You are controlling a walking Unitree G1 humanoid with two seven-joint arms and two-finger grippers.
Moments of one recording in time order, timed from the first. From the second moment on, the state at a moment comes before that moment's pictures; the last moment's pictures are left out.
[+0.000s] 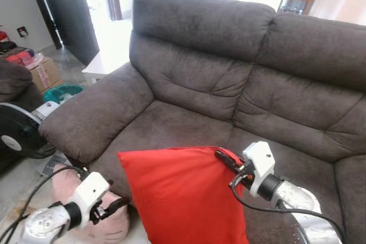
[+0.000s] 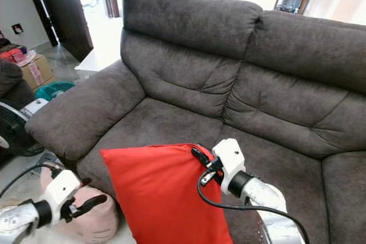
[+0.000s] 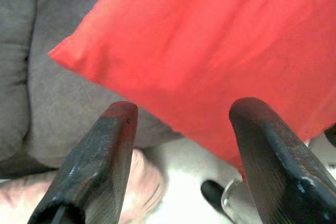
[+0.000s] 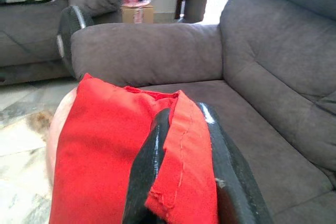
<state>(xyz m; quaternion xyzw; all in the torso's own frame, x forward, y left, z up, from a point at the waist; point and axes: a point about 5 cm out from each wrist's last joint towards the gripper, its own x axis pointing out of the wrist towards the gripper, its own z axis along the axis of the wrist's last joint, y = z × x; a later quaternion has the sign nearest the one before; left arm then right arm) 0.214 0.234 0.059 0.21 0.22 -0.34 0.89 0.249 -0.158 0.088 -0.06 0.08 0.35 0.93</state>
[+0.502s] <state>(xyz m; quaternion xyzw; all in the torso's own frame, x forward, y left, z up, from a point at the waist) 0.213 0.253 0.063 0.26 0.25 -0.37 0.86 0.233 -0.187 0.079 -0.16 0.15 0.44 0.87</state>
